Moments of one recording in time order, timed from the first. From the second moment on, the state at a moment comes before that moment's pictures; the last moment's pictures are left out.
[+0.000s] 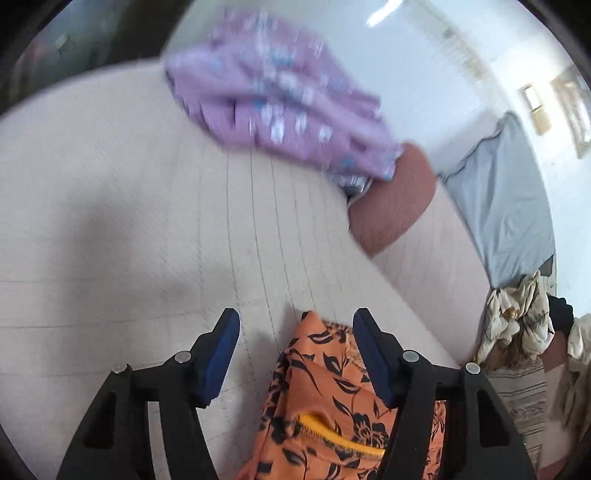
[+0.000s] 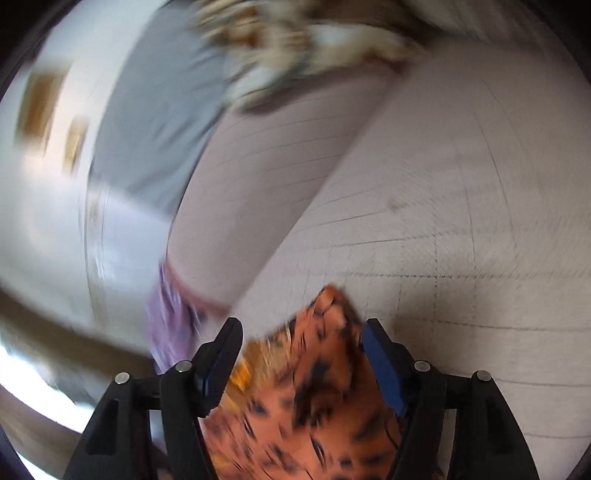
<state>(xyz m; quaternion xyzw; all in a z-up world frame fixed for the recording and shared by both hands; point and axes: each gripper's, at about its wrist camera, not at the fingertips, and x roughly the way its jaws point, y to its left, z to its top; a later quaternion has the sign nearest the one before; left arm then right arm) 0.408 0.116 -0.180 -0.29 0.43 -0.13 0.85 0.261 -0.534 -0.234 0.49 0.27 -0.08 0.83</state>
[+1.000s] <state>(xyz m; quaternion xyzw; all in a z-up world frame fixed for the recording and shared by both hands) 0.315 0.013 -0.224 -0.04 0.51 -0.18 0.84 0.410 -0.369 -0.225 0.30 0.33 -0.07 0.89</state>
